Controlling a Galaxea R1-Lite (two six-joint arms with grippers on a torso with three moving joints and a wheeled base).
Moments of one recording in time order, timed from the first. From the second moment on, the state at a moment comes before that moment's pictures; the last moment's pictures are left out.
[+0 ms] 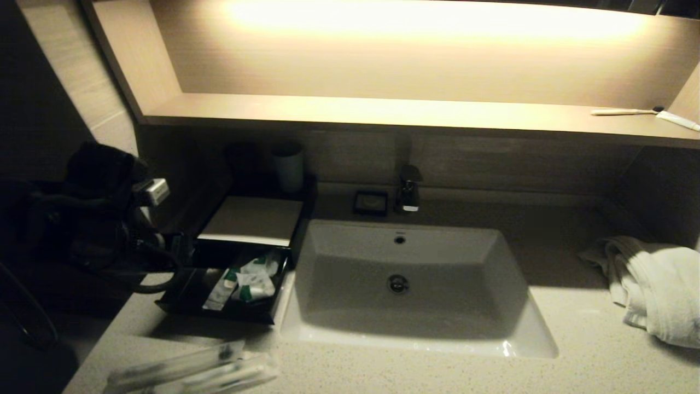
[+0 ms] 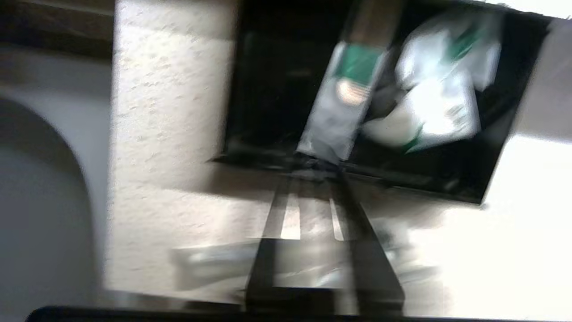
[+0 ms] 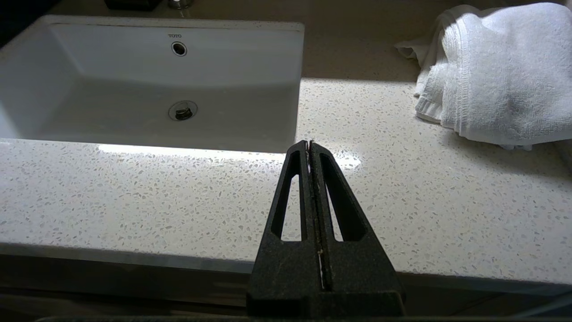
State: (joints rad) left arm -0.08 1.61 -1.05 0.28 0.02 -0.10; right arm 0.00 0.00 0.00 0.00 0.00 0.00
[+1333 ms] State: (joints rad) left arm 0.20 1.34 -0.57 0.27 -0.35 0.71; right arm 0.00 0.00 0.00 0.00 0.00 0.00
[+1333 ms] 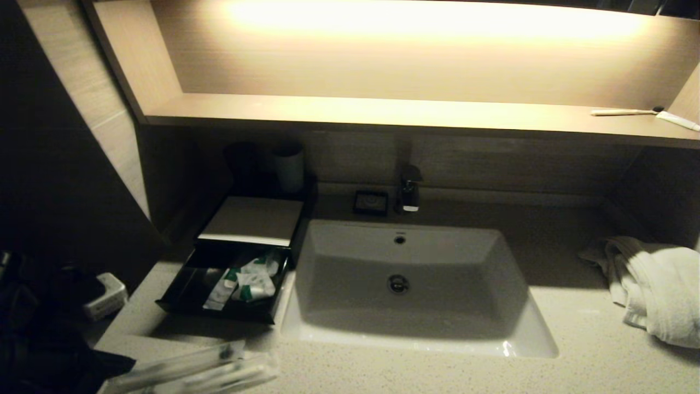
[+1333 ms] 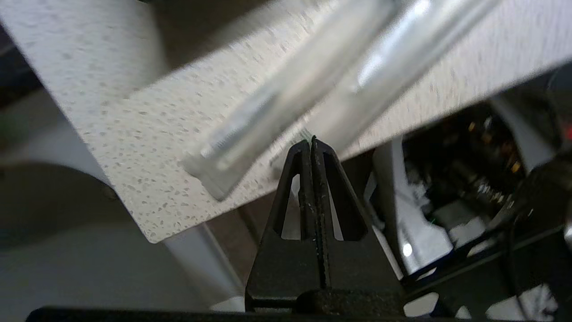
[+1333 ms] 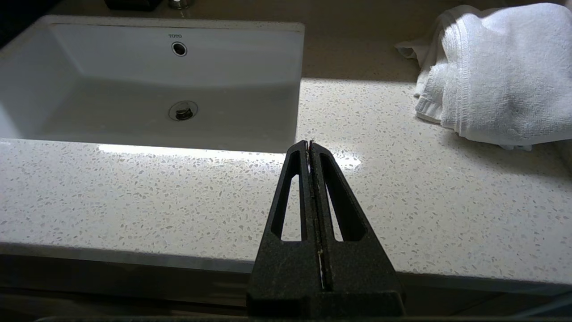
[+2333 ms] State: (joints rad) left arm 0.19 1.34 -0.45 0.27 -0.46 0.94; right arm 0.00 0.00 0.00 0.00 0.00 0.00
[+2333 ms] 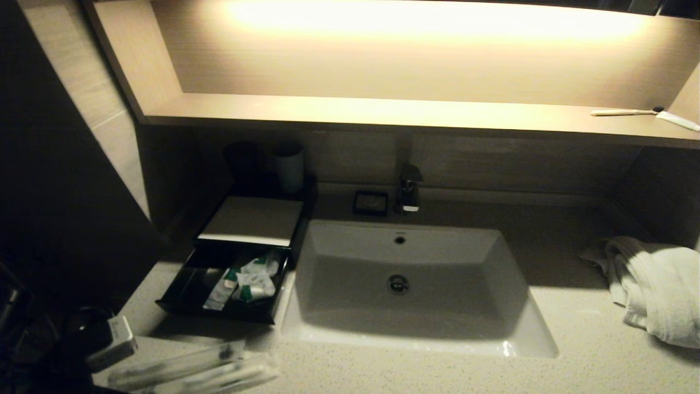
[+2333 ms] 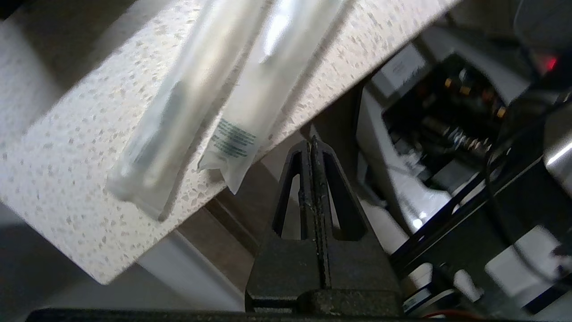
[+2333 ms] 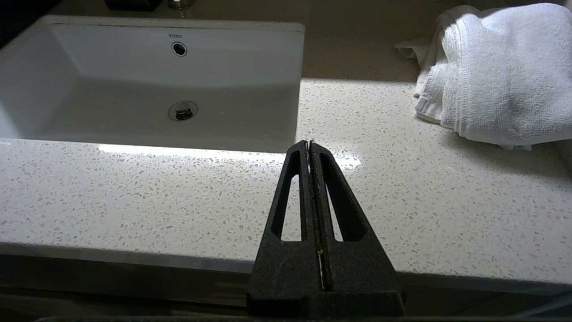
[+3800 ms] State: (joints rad) left arm 0.27 1.61 -0.44 -0.02 -0.45 1.11; right arm 0.00 0.00 0.00 0.00 0.00 0.00
